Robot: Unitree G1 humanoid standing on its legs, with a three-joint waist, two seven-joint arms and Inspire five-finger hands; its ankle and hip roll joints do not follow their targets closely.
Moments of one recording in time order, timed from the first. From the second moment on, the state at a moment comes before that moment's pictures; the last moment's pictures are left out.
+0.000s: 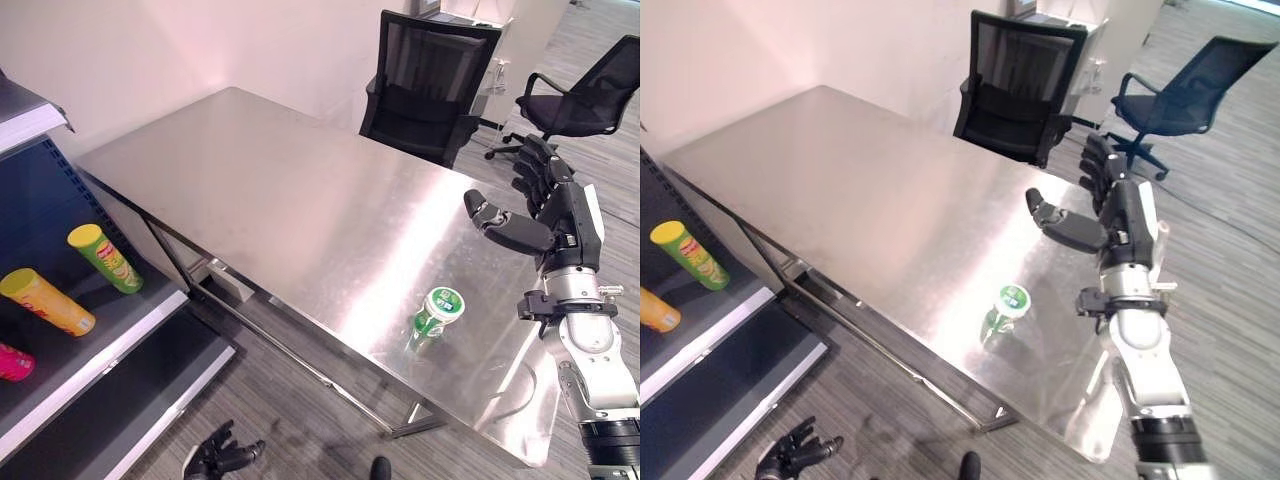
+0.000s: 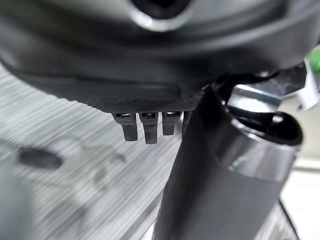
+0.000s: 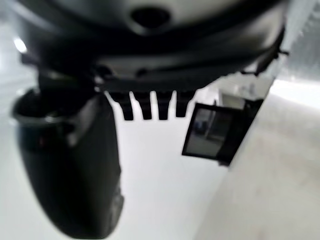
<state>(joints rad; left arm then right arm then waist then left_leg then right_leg) 0.20 0.19 -0.03 0.90 -0.43 -0.12 -0.08 -0.17 -0.67 -0.08 -0.05 0.54 -0.17 -0.07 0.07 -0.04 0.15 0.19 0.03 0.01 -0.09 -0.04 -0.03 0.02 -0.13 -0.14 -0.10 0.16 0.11</state>
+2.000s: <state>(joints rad) 0.23 0.21 0.01 0.93 -0.42 -0.12 -0.14 0.10 -0.60 -0.04 0.04 0.30 -0.11 0.10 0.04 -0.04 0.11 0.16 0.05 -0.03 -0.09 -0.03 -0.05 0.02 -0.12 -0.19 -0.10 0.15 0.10</state>
